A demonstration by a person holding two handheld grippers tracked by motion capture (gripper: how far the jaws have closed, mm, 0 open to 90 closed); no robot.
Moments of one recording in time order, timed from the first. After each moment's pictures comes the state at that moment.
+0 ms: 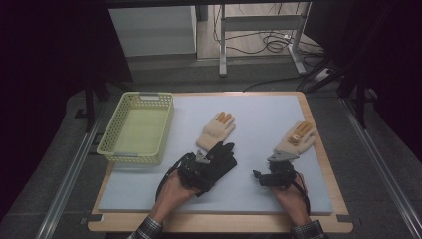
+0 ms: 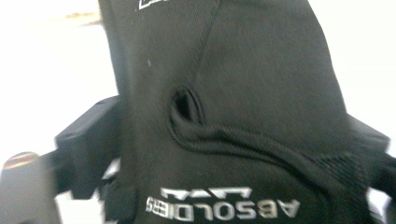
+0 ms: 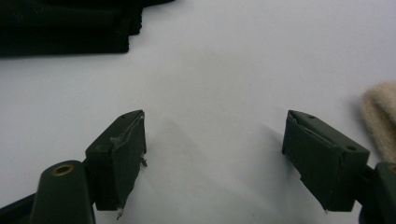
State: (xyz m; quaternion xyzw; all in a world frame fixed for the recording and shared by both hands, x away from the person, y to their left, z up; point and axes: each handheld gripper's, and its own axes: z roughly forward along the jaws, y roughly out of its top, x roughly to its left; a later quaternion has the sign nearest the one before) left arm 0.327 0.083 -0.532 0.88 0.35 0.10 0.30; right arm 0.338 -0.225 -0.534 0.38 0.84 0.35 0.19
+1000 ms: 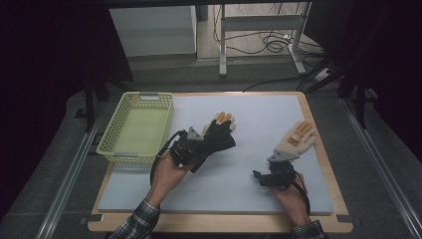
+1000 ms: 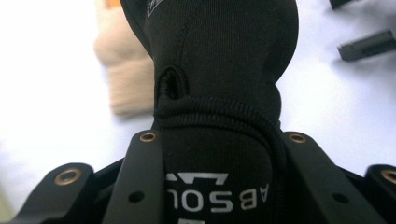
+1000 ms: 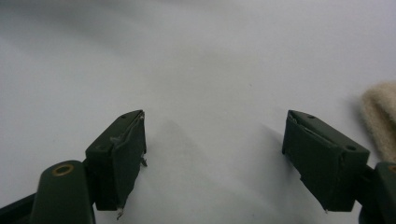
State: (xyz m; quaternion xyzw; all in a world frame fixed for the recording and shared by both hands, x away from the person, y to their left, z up) left arm 0.348 0.103 -0.450 0.86 0.37 0.15 0.33; right arm 0.338 -0.225 -0.534 0.38 0.84 0.35 0.19
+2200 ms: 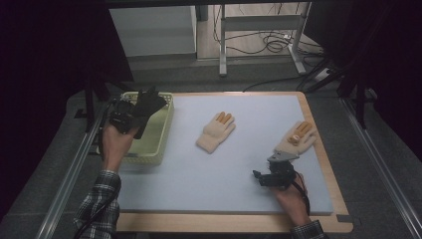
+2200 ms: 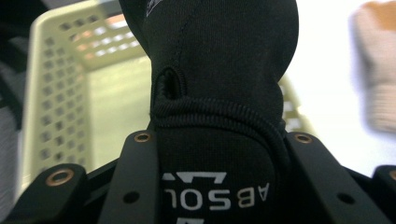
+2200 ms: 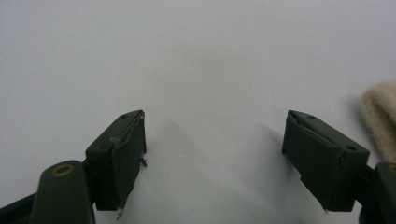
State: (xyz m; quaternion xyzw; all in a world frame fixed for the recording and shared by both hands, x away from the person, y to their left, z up) left arm 0.418 0.280 -0.428 0.74 0.56 0.23 0.28; right arm 0.338 -0.225 -0.534 0.38 0.83 0.35 0.19
